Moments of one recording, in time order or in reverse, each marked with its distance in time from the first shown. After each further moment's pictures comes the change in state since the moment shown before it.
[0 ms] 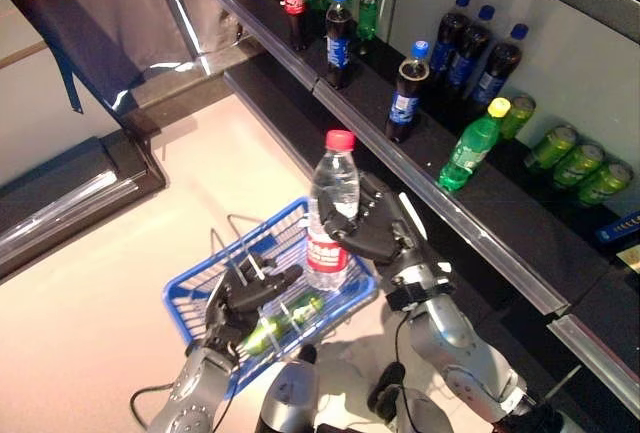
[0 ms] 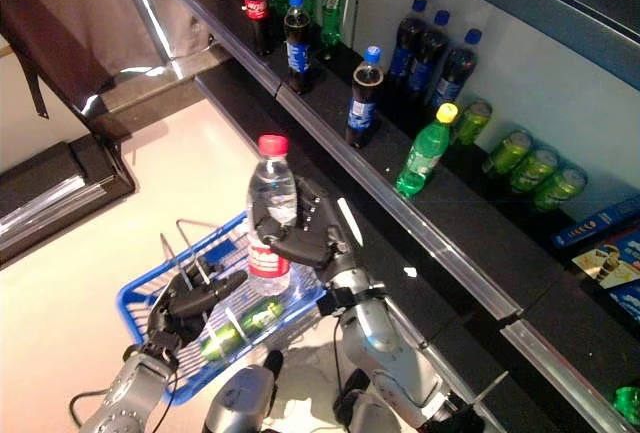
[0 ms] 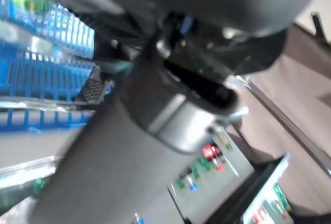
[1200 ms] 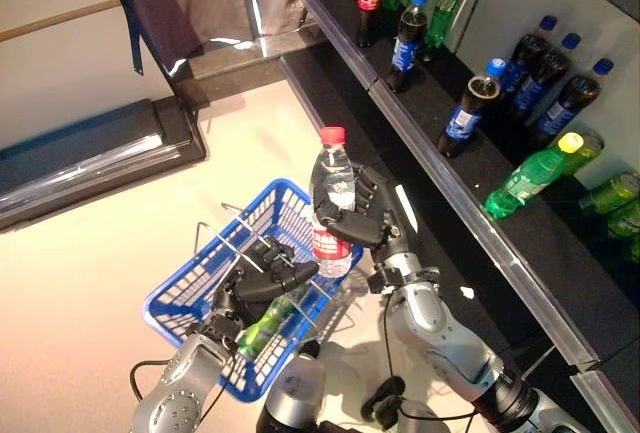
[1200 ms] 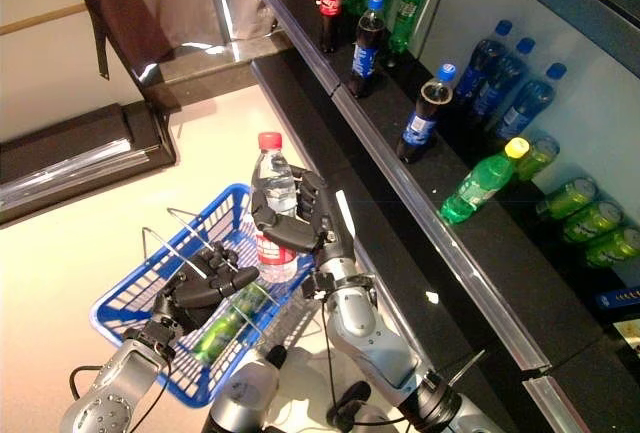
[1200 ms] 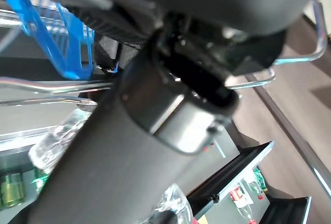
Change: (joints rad) left arm -0.003 0.045 0.072 -0.080 -0.035 0.183 -0.221; right arm -0.075 0.076 0.022 0.112 -0.099 0.079 -0.156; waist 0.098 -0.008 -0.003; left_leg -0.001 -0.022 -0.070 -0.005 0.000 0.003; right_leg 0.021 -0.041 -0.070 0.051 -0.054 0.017
